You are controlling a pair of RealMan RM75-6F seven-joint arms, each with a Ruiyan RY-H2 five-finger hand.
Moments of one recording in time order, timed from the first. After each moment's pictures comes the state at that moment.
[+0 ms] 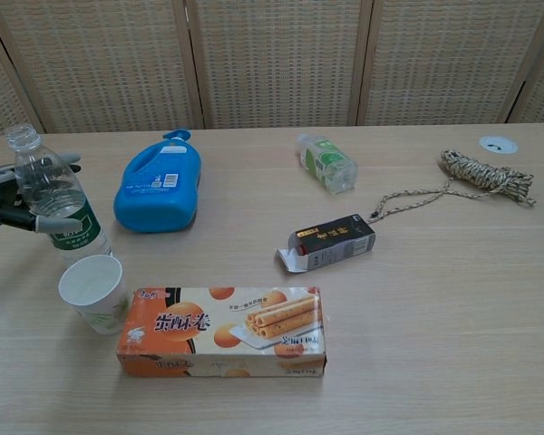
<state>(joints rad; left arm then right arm) -0.53 -1.67 -0.11 -0.87 1.48 0.97 -1.13 0.05 -1.12 0.09 -1.59 -1.53 1.55 -0.07</state>
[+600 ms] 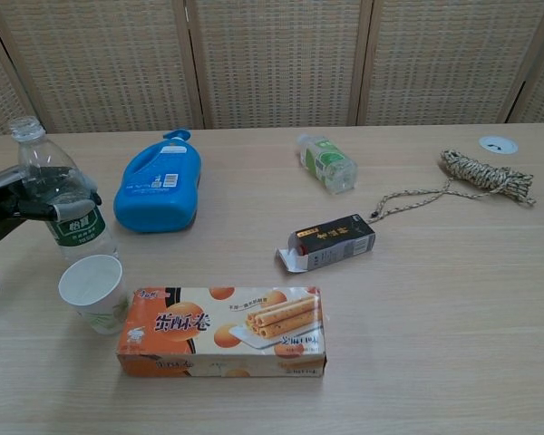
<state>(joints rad) -0.55 -1.76 -0.12 -0.77 1.46 1.01 -1.23 0.06 -1.11 0.09 -1.59 -1.51 1.53 -0.05</state>
